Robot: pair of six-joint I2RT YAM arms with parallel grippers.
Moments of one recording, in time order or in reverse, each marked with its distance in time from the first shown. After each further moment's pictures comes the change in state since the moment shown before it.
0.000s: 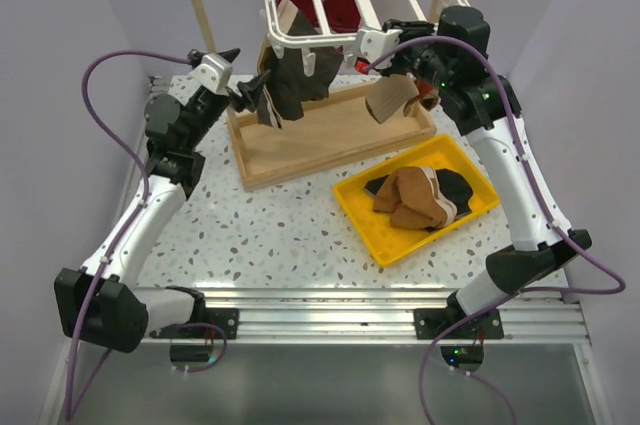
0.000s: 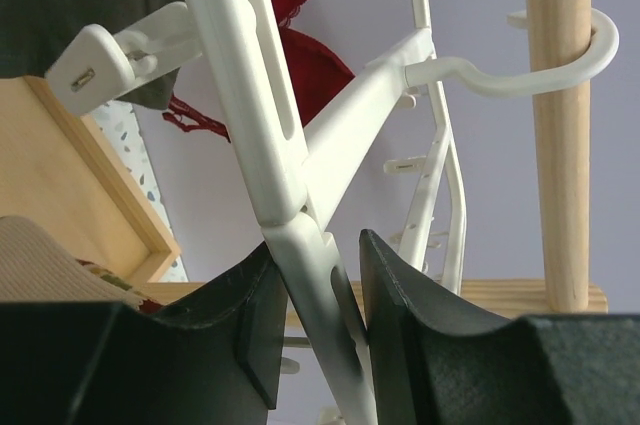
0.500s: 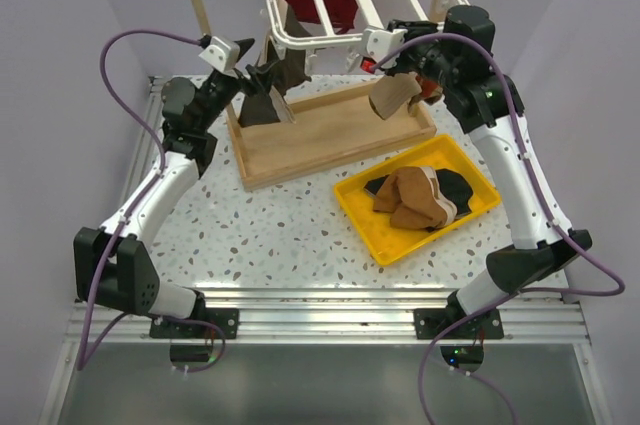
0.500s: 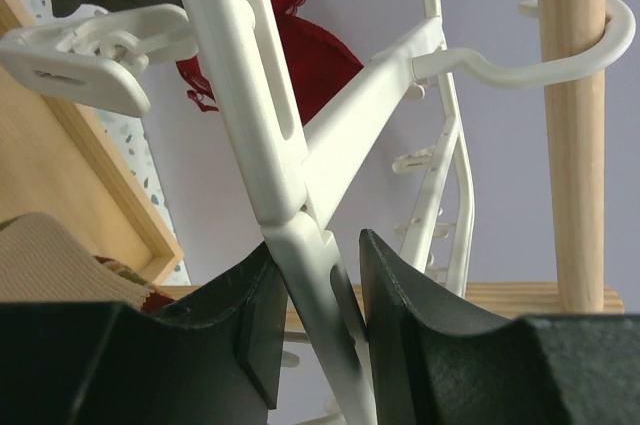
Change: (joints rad) left arm 0.000 0.203 0.092 0.093 0.033 -0.110; right arm -0.039 0.000 -0.015 0.010 -0.057 0.000
